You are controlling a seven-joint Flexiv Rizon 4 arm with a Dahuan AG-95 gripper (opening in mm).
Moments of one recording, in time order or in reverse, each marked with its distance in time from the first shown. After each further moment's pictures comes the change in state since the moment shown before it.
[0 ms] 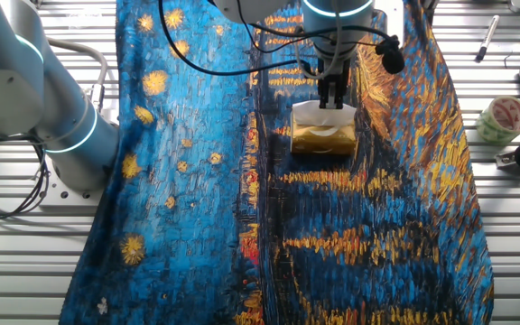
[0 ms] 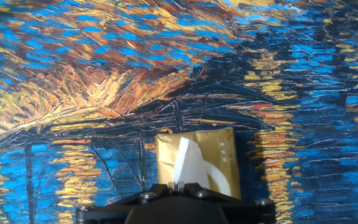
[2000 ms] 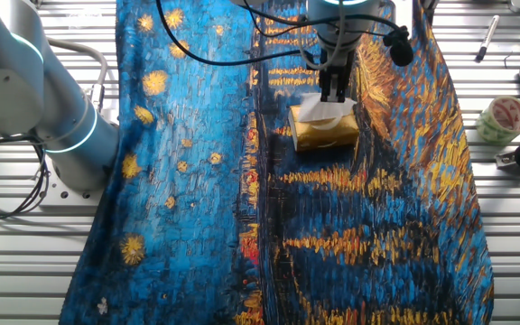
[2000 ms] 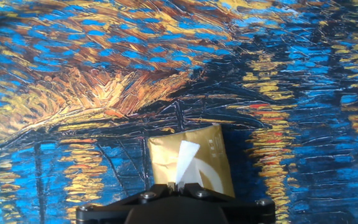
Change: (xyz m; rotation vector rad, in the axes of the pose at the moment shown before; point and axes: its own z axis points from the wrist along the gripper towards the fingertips) arm -0.002 0.002 -0.024 -0.015 0.021 0.010
